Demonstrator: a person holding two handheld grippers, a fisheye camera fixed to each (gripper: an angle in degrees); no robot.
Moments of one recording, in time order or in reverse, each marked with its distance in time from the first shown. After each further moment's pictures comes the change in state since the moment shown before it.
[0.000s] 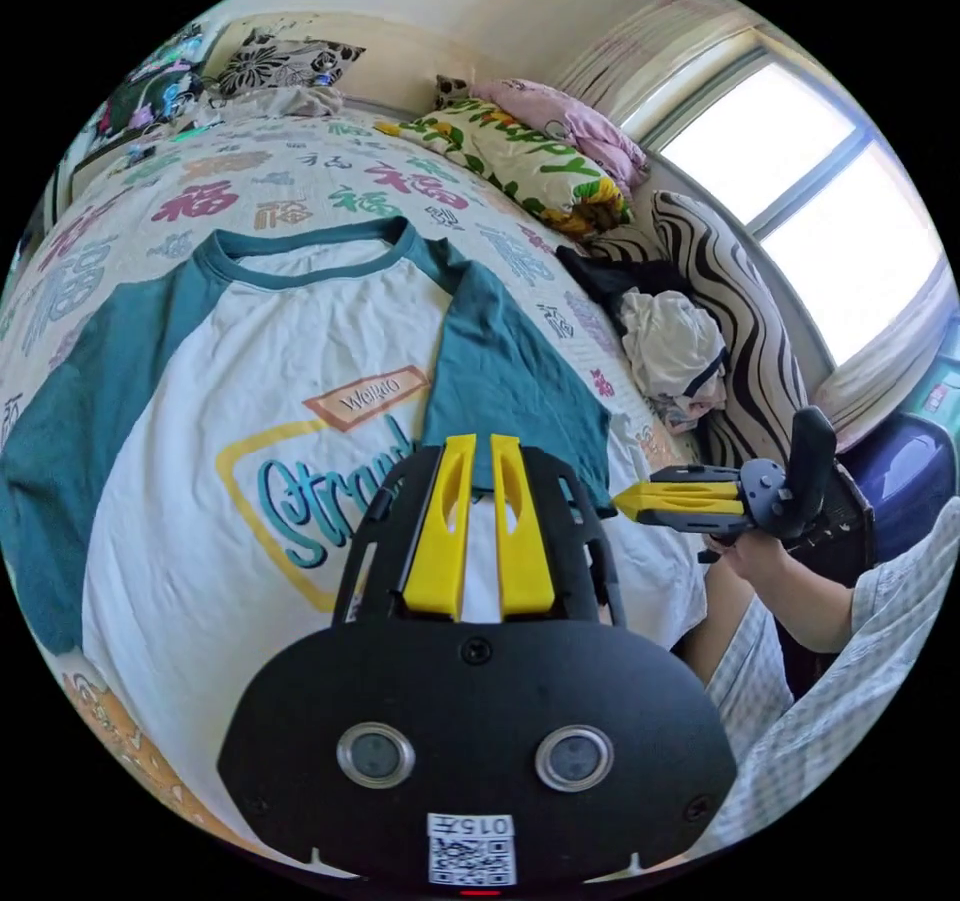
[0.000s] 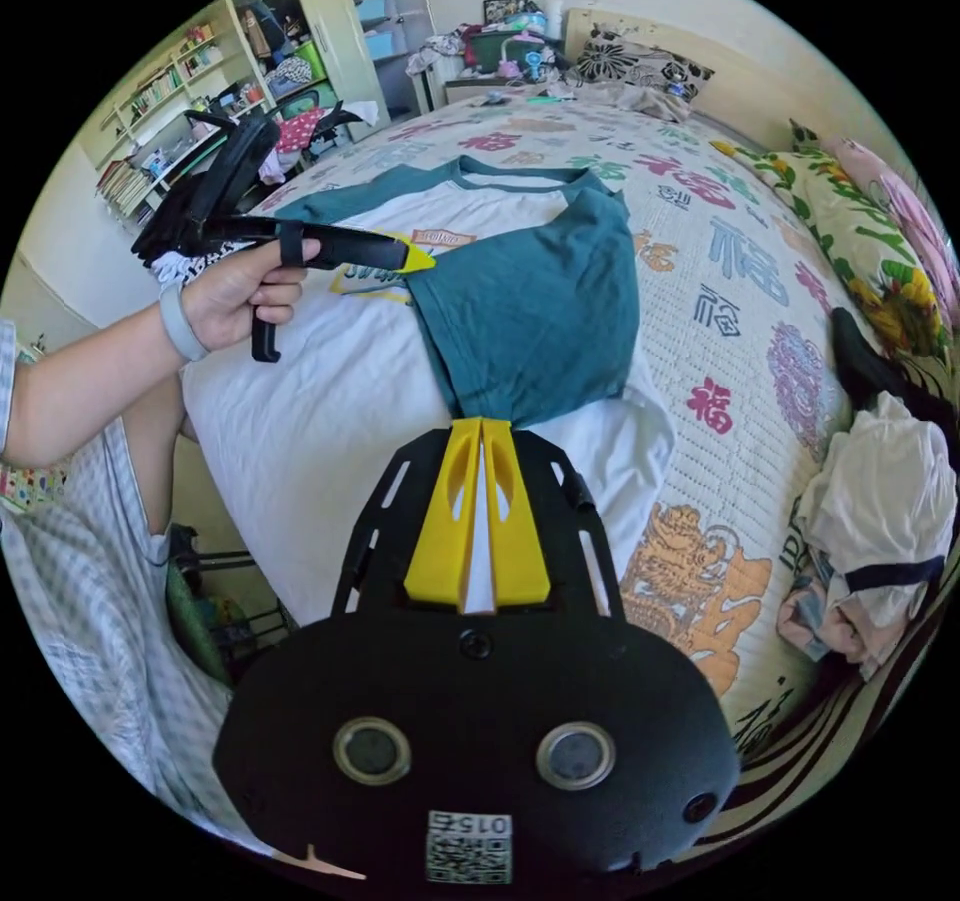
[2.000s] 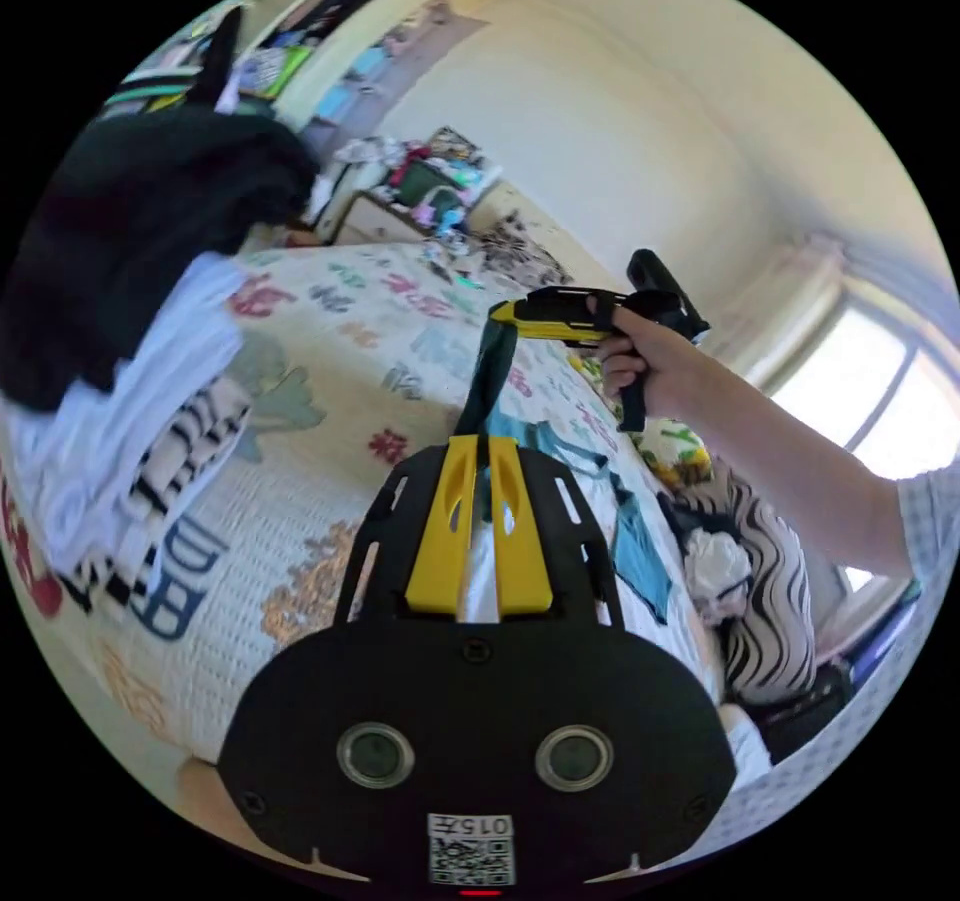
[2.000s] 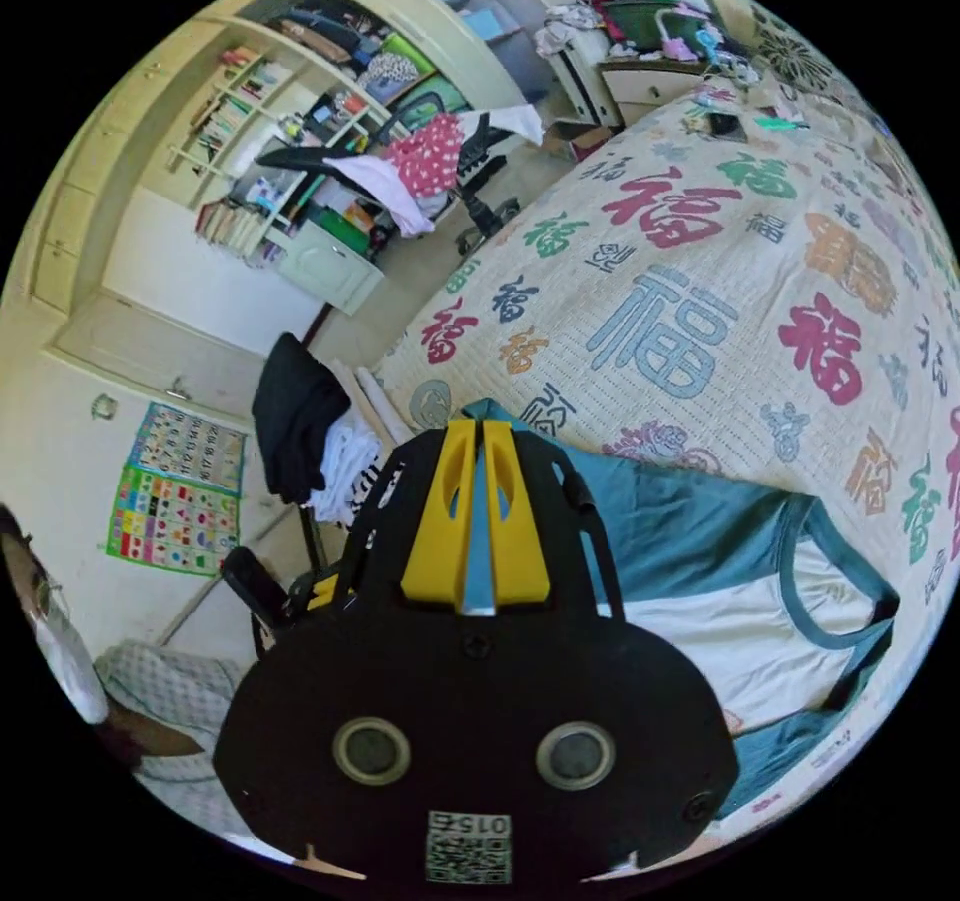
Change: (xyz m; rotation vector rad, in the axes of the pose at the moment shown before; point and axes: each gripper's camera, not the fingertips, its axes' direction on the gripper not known) left arm -0.199 0.233 -0.449 0.621 -0.209 -0.430; right arm -0.137 -0.455 0.236 -0.117 -0.454 -0.116
